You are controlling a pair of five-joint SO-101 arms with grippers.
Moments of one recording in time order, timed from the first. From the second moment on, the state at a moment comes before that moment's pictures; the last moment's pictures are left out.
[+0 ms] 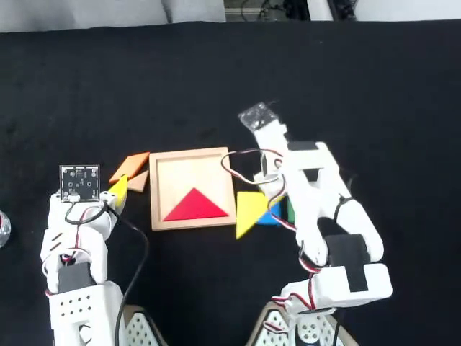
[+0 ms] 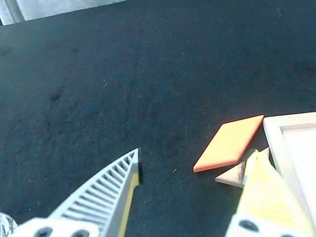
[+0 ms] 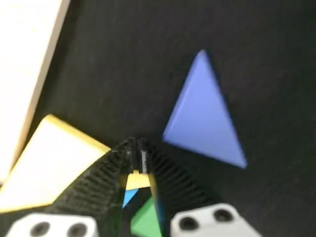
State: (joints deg) left arm -19.4 -88.5 96.7 28.5 -16.2; right arm -4.8 1.5 36.9 52.2 29.1
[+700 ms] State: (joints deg) left arm -19.4 -88.5 96.7 28.5 -16.2; right arm -20.7 -25.3 48.2 75.6 72.0
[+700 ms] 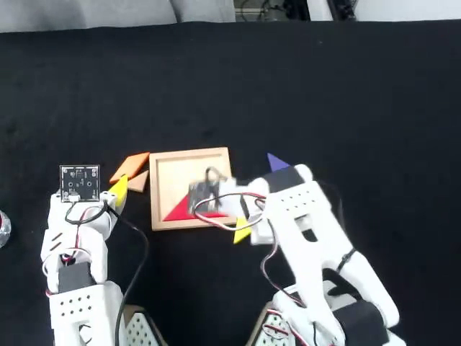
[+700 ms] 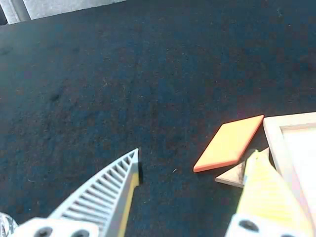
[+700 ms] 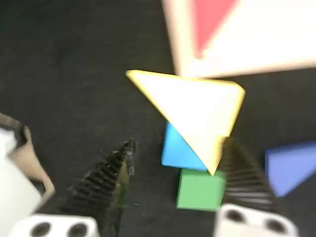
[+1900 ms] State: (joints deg) left arm -19.4 -88.5 96.7 28.5 -16.2; right arm -21.1 -0.4 42.1 62.6 80.2
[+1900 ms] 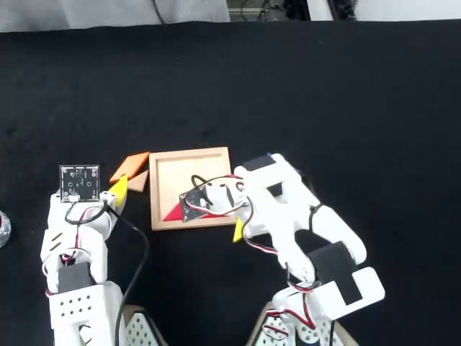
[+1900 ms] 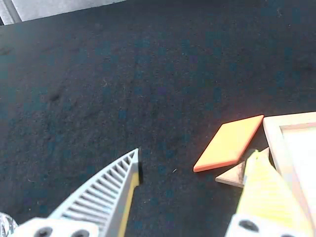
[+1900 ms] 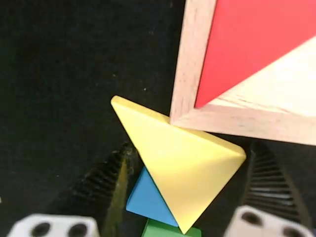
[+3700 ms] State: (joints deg) left arm -19.4 -88.5 96.7 28.5 -16.2; right arm -18.3 -18.8 42.1 64.5 67.0
